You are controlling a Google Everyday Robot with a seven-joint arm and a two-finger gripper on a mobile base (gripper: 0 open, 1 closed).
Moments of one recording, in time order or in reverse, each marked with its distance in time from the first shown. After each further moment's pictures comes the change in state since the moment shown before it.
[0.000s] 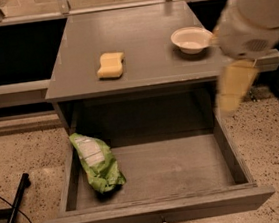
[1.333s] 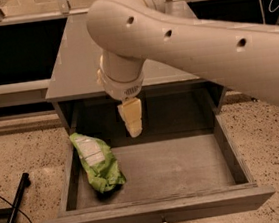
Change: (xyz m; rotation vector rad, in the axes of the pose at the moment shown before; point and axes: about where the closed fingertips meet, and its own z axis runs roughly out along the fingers) arm -0.207 0.000 0.153 -0.018 -0.102 -0.601
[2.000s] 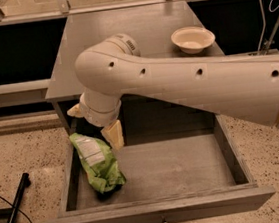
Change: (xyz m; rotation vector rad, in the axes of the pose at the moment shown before) arm -0.066 -0.003 0.082 0.044 -0.148 -0.395
